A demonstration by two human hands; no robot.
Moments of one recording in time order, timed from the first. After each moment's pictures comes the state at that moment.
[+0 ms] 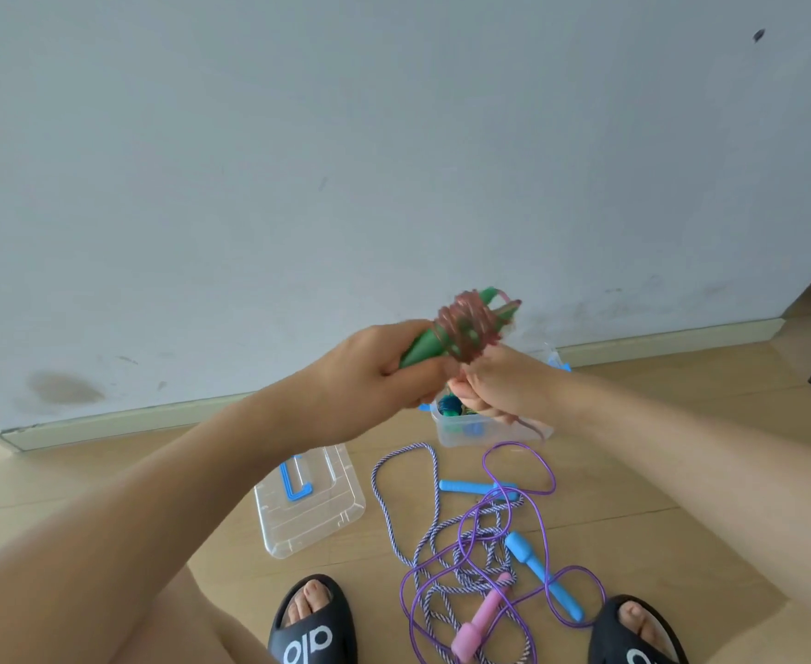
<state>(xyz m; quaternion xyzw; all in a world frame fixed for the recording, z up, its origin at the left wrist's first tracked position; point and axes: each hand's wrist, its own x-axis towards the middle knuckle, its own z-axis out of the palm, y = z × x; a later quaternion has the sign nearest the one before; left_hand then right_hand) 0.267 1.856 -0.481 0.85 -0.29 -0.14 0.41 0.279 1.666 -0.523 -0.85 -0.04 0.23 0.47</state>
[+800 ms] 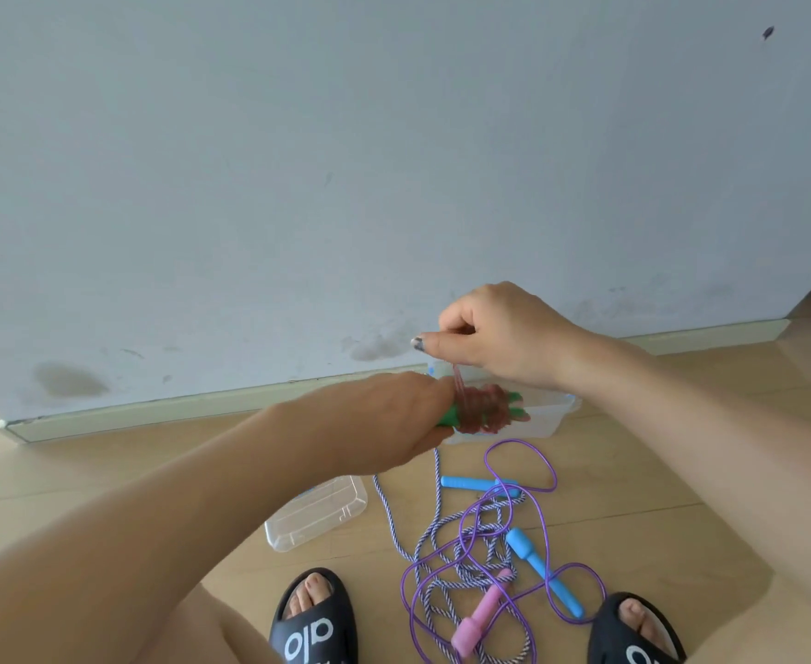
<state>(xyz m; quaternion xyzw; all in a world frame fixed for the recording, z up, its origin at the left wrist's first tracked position) 0.260 1.843 -0.506 0.91 -0.40 -0.12 -0.03 0.288 1.666 -0.489 -0.94 -0.20 0.02 0.28</state>
